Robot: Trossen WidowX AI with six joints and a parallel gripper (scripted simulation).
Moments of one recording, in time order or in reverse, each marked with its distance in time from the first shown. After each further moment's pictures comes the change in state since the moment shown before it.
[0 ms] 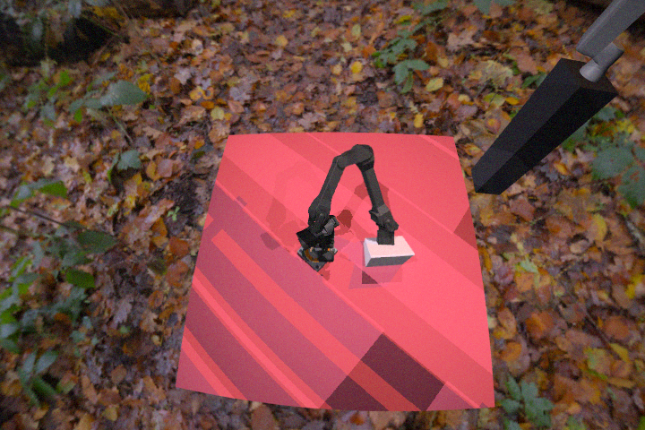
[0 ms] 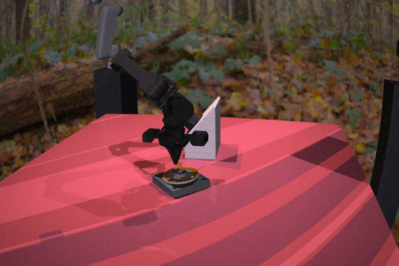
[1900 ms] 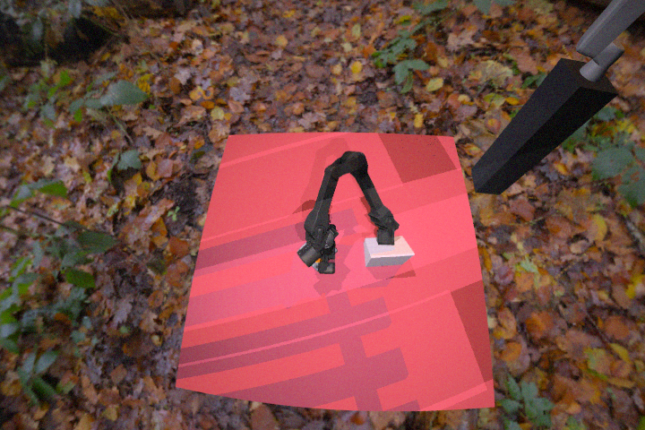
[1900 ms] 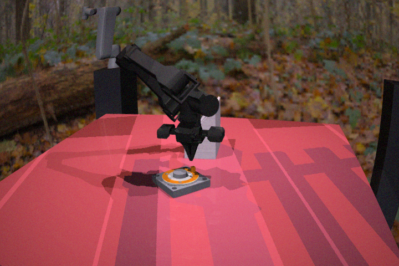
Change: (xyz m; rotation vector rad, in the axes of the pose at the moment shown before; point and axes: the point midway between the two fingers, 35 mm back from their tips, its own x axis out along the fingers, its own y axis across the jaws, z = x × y) arm -0.014 0.047 -0.005 -0.018 0.022 -0.008
